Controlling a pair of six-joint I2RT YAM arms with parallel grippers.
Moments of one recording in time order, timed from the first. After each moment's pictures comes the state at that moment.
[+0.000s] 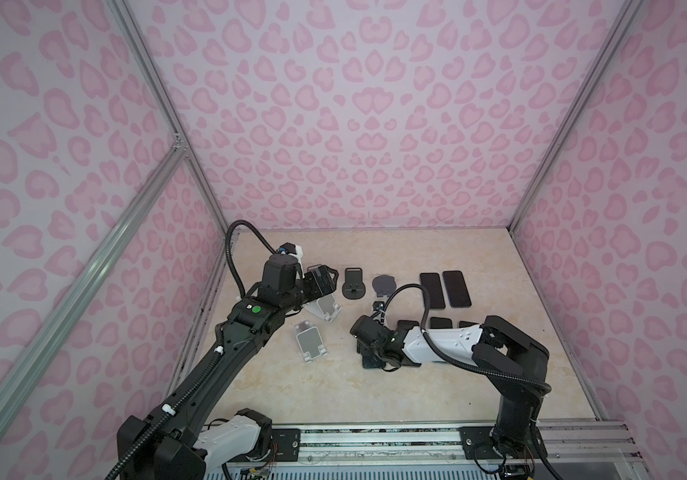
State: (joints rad) left arm -0.40 1.15 1.03 -0.43 0.13 -0.69; right arm 1.01 1.87 1.04 -0.27 0.39 0.93
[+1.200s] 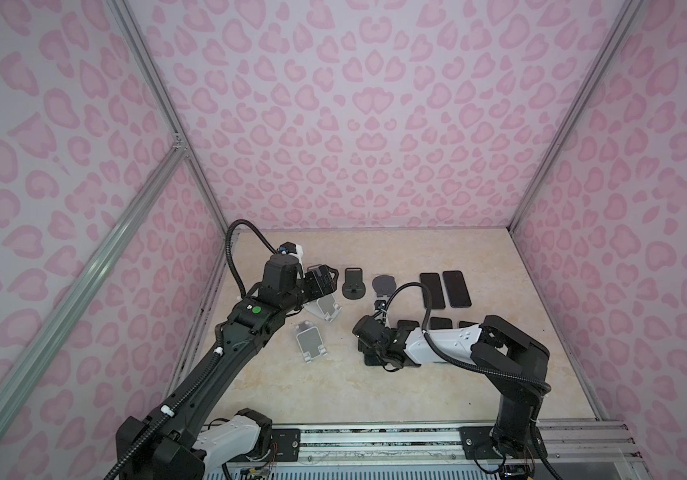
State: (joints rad) left arm -0.41 1.15 1.03 -0.43 0.11 -0.68; right arm 1.00 1.86 0.99 -0.20 0.42 0.90
